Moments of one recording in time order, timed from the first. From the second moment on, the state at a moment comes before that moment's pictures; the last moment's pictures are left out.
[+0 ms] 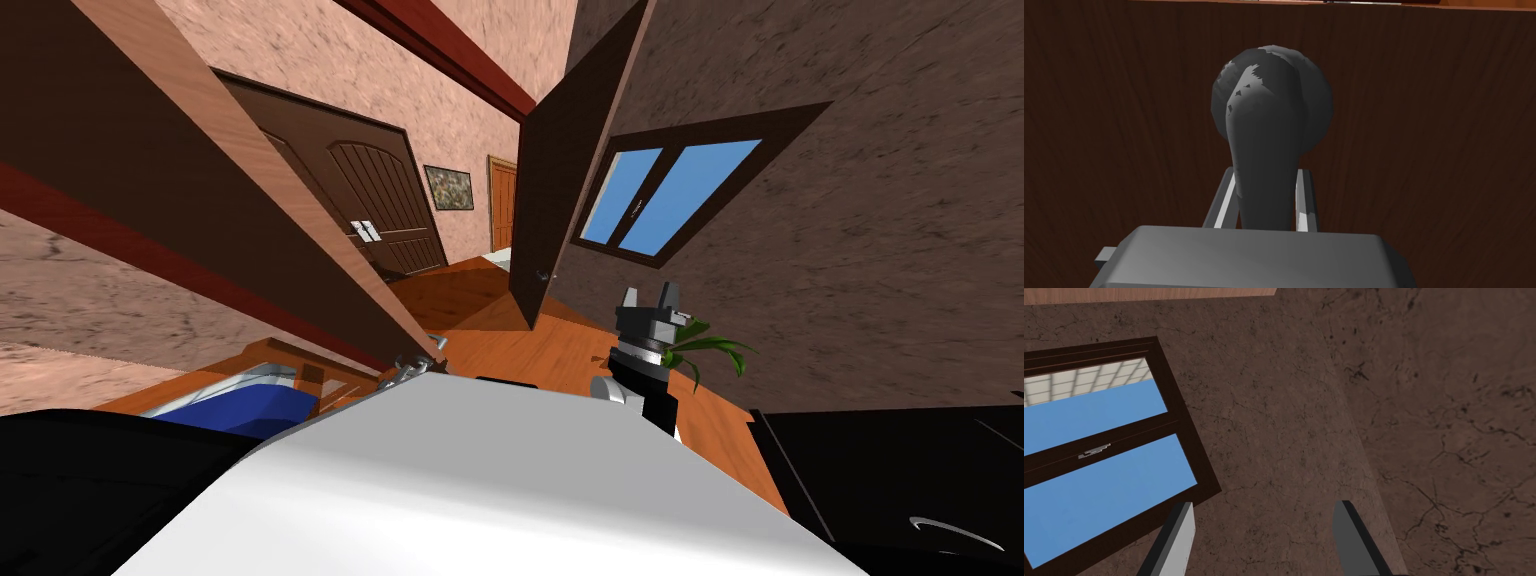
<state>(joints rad) 0.30 0.53 -0.33 -0.39 0.23 -1.56 0.40</state>
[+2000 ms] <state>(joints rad) 0.41 0.47 -0.42 -0.72 0.29 -1.41 0.22</state>
